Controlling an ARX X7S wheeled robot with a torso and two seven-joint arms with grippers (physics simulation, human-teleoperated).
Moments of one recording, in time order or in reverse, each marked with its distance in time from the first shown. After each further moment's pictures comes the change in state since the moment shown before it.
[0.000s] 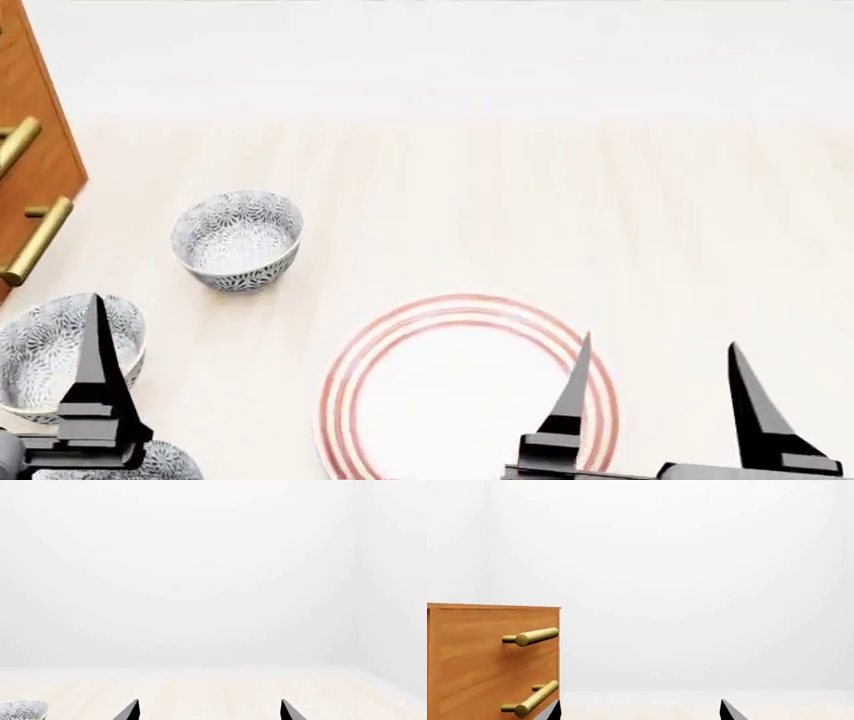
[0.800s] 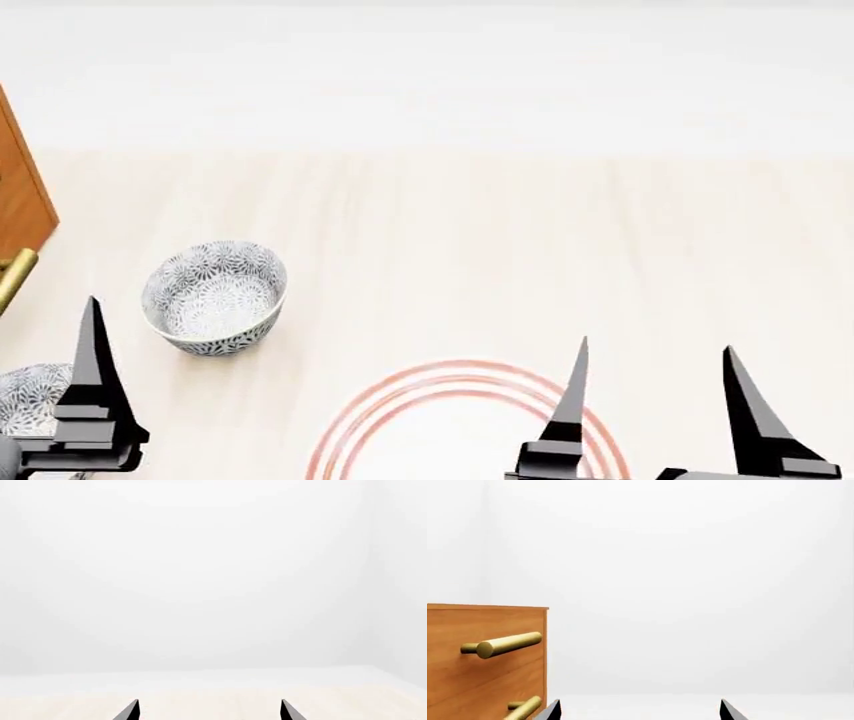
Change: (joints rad) left arm 0.005 -0.027 0.016 -0.002 -0.013 0.012 -0.029; right arm -0.013 0.027 -0.004 0.010 0.066 -0.034 -0.005
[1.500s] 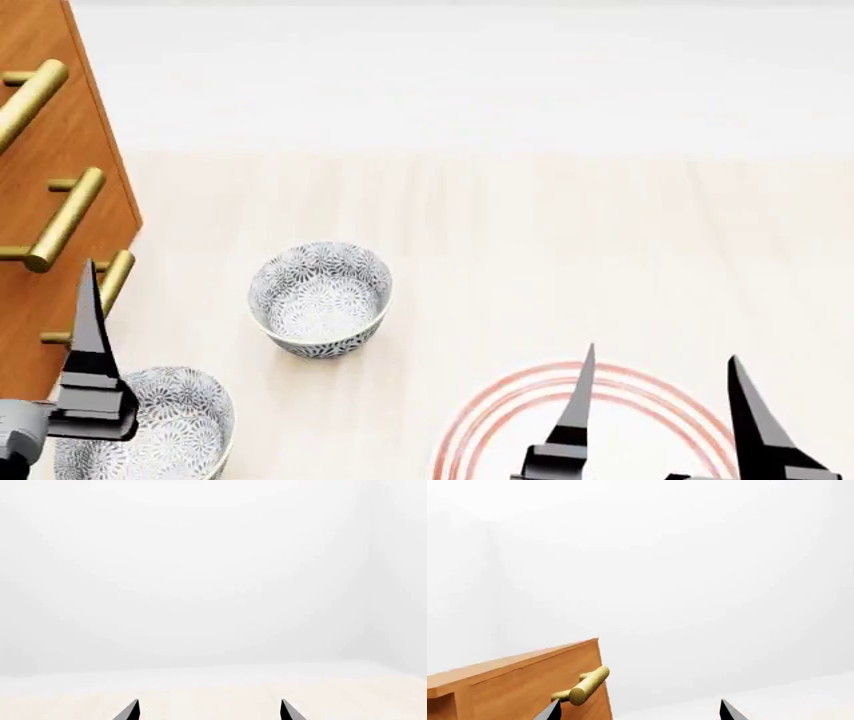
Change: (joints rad) left arm -0.082 -0.085 0.050 0.086 0.125 -0.141 -0.020; right arm -0.005 0.008 -0.009 0.036 0.009 -0.034 0.026
